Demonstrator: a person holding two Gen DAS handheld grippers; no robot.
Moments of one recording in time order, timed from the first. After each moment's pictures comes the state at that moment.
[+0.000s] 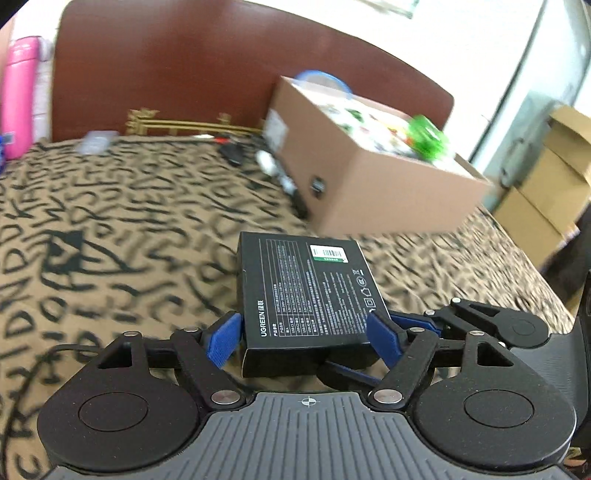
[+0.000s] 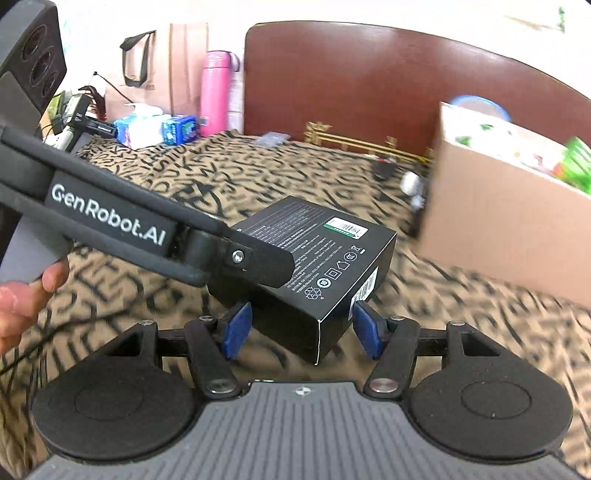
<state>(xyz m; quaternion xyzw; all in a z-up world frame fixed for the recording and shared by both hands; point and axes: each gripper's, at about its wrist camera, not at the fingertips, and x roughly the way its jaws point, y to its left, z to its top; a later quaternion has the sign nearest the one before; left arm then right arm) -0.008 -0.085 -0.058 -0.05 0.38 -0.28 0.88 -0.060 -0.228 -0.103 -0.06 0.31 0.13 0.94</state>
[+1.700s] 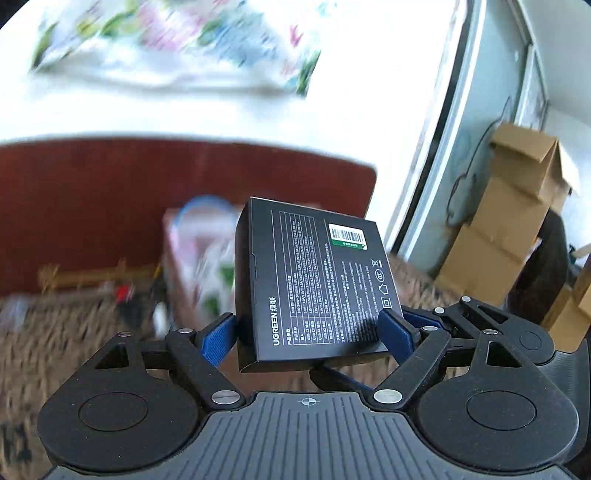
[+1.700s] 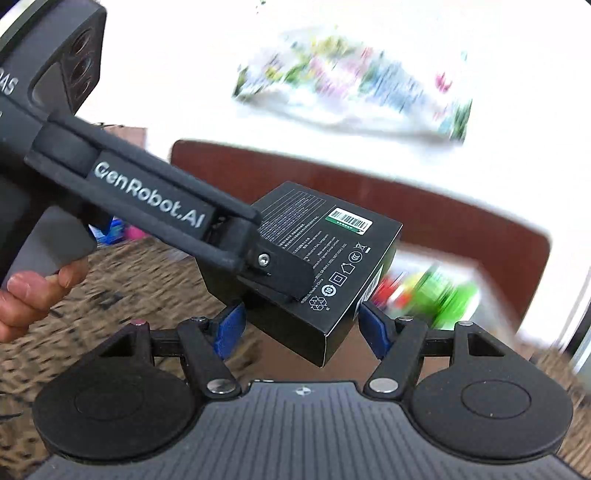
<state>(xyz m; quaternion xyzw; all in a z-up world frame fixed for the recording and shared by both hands) 0.043 -0.203 0.073 -0.03 0.26 -0.35 0.90 -0.043 -0.327 0.009 -0.12 0.13 0.05 0.98</state>
